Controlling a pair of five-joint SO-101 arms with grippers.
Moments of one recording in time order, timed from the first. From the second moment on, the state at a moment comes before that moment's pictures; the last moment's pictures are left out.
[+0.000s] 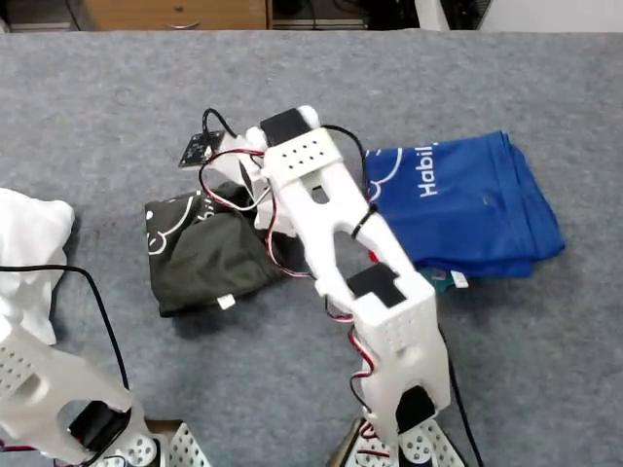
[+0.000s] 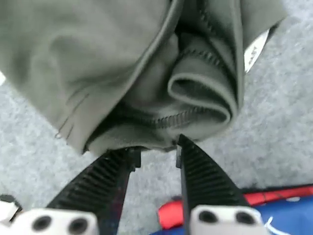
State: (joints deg) left arm -55.6 22.1 -23.8 94.7 -11.8; right arm -31.8 32.3 -28.1 96.7 37.9
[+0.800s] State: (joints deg) left arm -23.3 7.0 -10.4 93.1 -12.7; right arm -24.7 34.3 -33.9 100.6 41.6
